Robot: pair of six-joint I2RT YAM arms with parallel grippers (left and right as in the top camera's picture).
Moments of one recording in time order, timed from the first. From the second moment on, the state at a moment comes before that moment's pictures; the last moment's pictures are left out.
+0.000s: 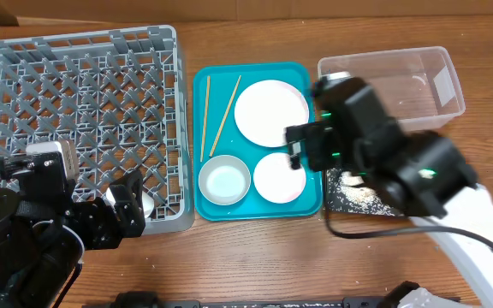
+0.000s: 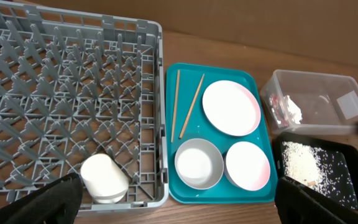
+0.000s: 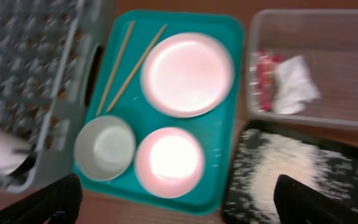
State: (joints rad) left arm 0.03 0.92 1.74 -1.45 0.15 -0.20; right arm 0.59 1.32 1.61 -1.19 0.12 0.38
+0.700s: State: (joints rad) left arm 0.03 0.92 1.74 -1.45 0.15 -0.20; right arm 0.04 0.48 0.70 -0.39 0.08 0.07
